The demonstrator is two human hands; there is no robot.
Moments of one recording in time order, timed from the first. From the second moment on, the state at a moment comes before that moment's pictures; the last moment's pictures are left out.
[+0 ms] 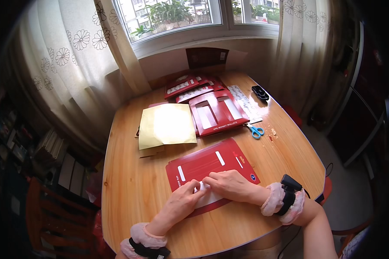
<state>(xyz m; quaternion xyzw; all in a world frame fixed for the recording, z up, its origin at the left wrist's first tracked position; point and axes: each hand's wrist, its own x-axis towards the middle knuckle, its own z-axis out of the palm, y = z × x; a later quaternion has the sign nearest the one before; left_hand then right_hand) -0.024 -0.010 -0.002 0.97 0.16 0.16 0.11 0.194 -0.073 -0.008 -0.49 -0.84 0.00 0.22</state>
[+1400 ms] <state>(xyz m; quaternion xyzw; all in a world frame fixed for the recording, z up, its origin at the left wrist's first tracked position) -0.037 0.004 0.004 0.88 0.24 0.22 0.34 0.200 -0.081 0.006 -0.41 -0.90 -0.08 0.13</state>
